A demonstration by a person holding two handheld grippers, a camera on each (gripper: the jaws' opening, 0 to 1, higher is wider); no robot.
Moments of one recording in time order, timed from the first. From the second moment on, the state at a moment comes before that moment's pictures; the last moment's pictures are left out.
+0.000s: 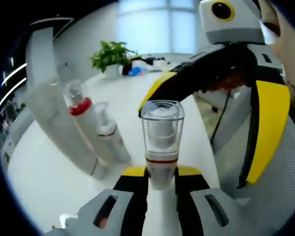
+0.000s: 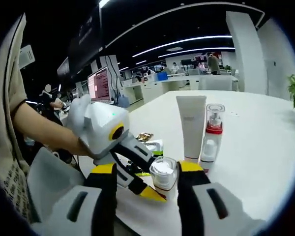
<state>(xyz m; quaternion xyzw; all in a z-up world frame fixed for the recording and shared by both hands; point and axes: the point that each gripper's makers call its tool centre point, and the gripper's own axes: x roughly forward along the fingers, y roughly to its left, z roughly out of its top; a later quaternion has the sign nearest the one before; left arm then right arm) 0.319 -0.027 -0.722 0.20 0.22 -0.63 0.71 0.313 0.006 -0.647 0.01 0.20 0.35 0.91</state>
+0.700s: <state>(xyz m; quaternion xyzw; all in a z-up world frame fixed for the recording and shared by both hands) 0.320 -0.028 -0.739 0.19 0.22 -0.64 0.71 0.314 0.015 -0.672 -0.02 0.22 0.37 0.90</state>
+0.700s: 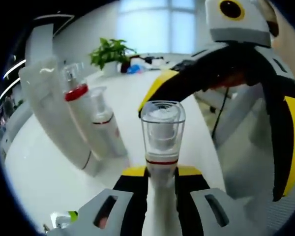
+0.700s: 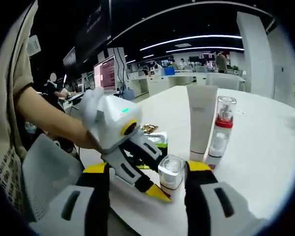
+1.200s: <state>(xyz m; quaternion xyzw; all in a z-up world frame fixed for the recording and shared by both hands) 0.348 -0.029 -0.742 0.19 0.21 -0.64 0.72 0.319 0.005 -0.673 -0.01 0.22 0.35 0.91</state>
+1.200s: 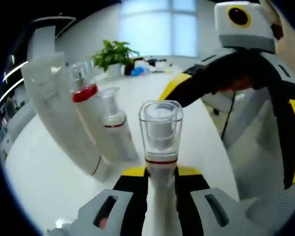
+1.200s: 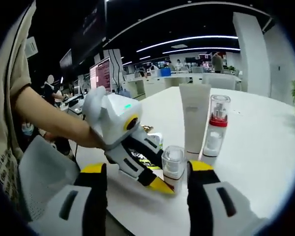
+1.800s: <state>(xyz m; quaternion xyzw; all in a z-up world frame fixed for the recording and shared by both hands) 0.387 -0.037 -0.741 0.18 0.21 -0.62 0.73 0.318 -0.021 -0.673 0.00 0.22 0.32 0.92</state>
